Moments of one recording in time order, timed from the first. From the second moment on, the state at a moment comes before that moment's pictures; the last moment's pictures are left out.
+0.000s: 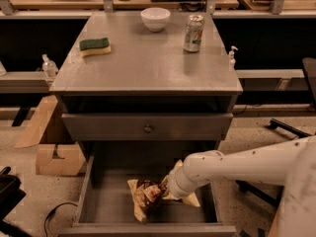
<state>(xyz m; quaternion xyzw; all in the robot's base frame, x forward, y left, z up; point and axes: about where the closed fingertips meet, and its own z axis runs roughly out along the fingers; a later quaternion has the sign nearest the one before) 0.485 -0.034 0.456 -0.71 0.66 0.10 0.20</state>
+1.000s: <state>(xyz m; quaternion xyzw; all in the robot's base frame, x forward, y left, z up) 0.471 -0.166 0.713 -0.63 0.73 0.10 0.24</state>
